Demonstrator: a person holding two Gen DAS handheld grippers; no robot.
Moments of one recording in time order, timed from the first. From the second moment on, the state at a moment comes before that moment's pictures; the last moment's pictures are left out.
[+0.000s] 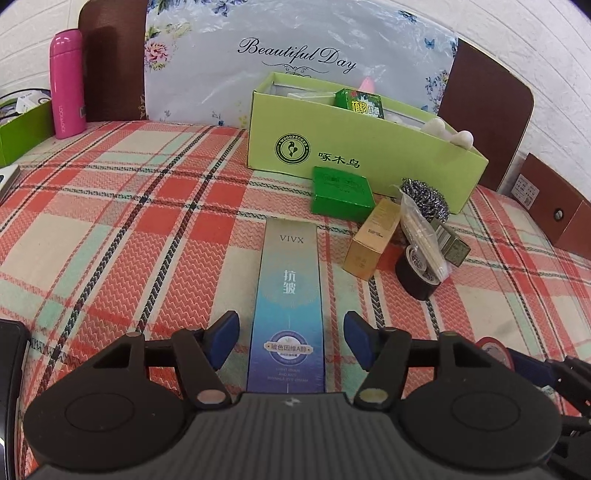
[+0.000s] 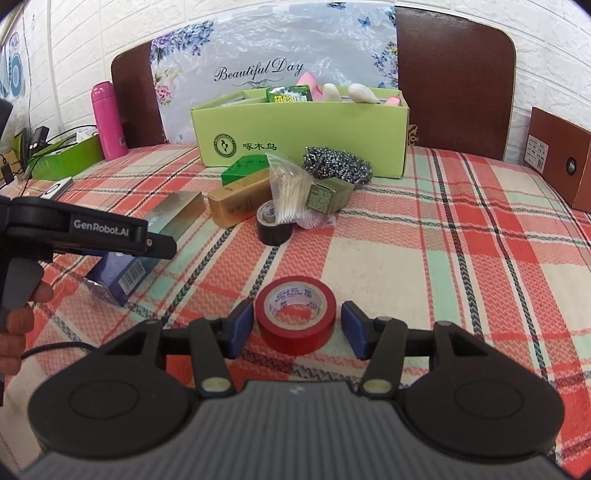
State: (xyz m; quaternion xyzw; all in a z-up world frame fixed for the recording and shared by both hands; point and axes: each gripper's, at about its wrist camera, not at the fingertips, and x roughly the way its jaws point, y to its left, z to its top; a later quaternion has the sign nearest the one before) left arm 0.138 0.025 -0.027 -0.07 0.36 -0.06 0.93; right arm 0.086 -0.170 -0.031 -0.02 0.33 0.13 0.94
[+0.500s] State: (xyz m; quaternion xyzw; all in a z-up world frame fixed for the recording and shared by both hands) left arm 0.124 0.018 -0.001 -0.07 0.33 -0.08 0.94; right arm 0.088 -0.169 -0.008 -0.02 0.29 0.15 0.95
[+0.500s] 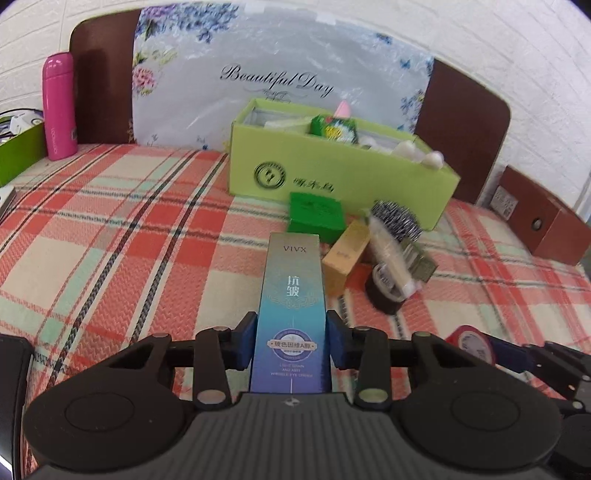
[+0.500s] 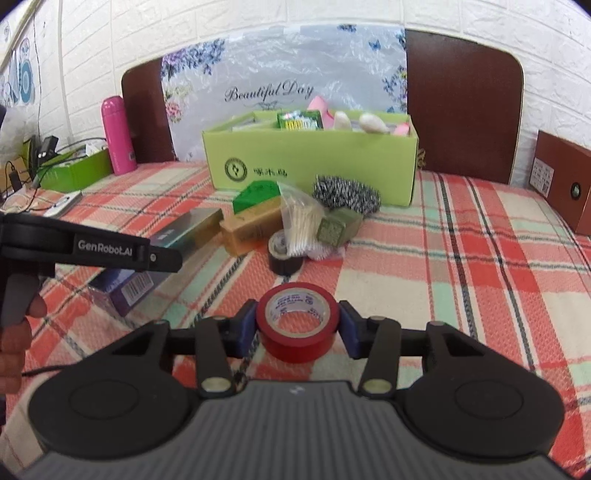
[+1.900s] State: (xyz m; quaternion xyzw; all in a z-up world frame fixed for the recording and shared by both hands) left arm 0.316 -0.040 0.056 -0.10 0.21 -0.14 0.96; right arm 0.287 -0.184 0.012 -0.13 0.11 0.09 0.98
